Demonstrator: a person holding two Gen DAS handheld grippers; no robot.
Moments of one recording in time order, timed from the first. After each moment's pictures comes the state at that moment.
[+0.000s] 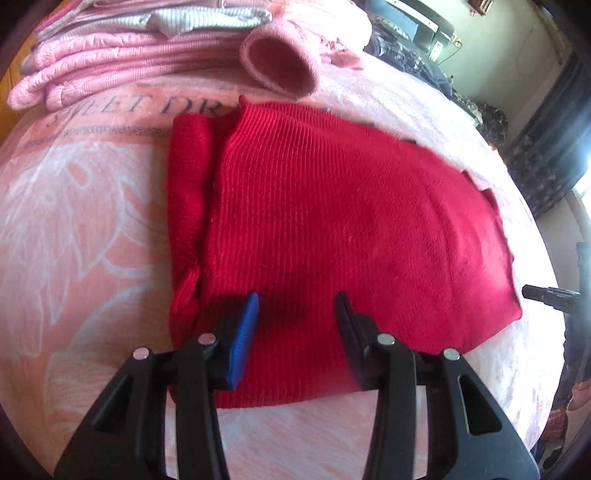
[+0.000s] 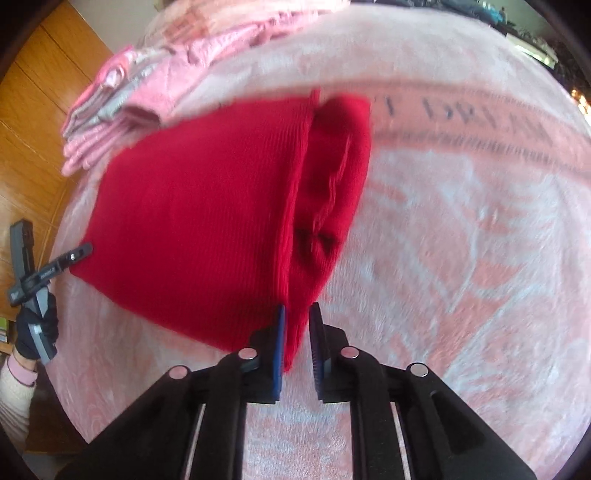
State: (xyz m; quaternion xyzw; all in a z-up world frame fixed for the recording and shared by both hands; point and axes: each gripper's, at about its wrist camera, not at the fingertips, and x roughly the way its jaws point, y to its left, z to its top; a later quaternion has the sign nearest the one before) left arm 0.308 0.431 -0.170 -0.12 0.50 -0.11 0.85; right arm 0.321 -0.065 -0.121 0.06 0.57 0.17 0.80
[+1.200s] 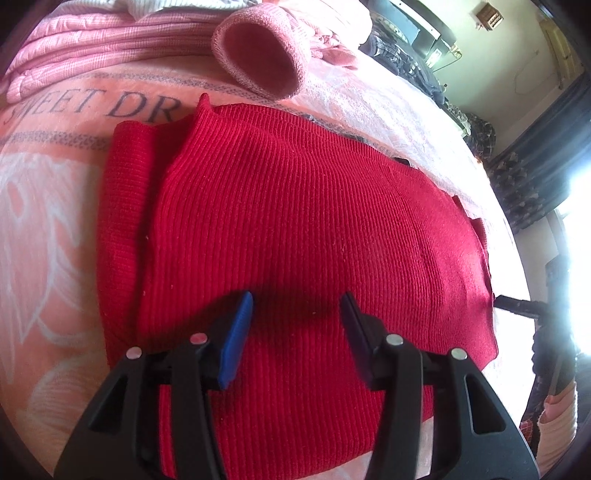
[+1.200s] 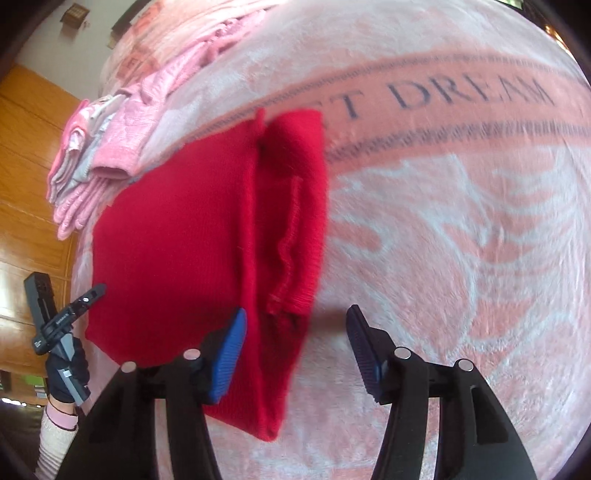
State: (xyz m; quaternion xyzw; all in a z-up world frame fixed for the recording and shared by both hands) left arm 0.368 0.413 -0.186 -0.18 0.52 -0.14 0.83; right arm 0.375 -0.093 -0.153 0.16 0.61 0.14 0.76
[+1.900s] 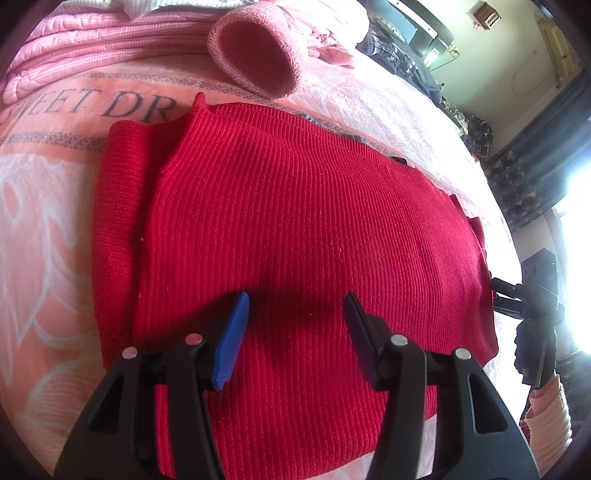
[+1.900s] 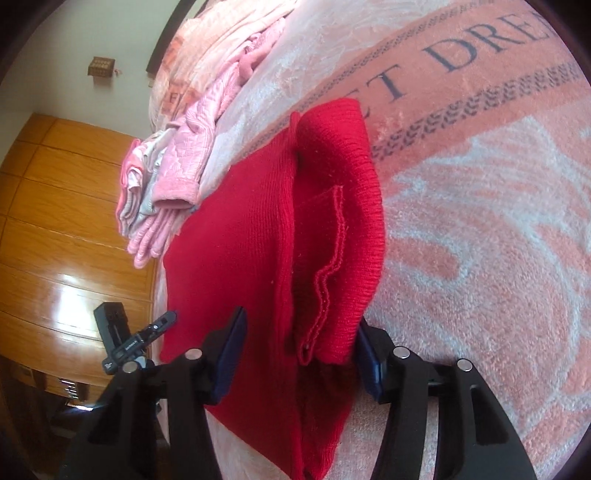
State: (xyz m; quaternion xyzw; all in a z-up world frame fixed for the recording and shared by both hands) left arm 0.369 0.412 -0.188 -0.18 0.52 -0.15 0.83; right arm 0.397 -0.089 -0.184 0.31 0.56 0.26 0.73
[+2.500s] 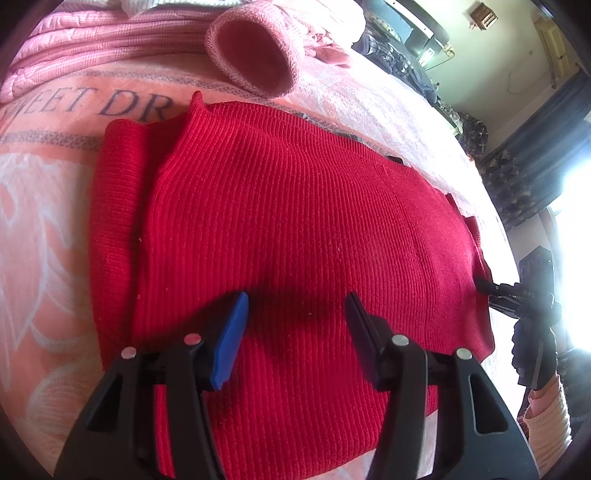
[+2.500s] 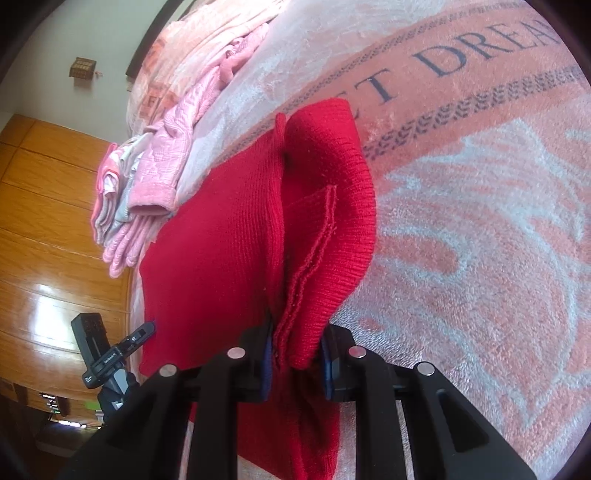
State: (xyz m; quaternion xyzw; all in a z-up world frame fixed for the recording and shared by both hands) left arm 0.372 0.418 -0.190 -0.18 0.51 -0.16 0.82; right arm 0.390 -0.084 -0.176 0.29 0.57 0.20 0.75
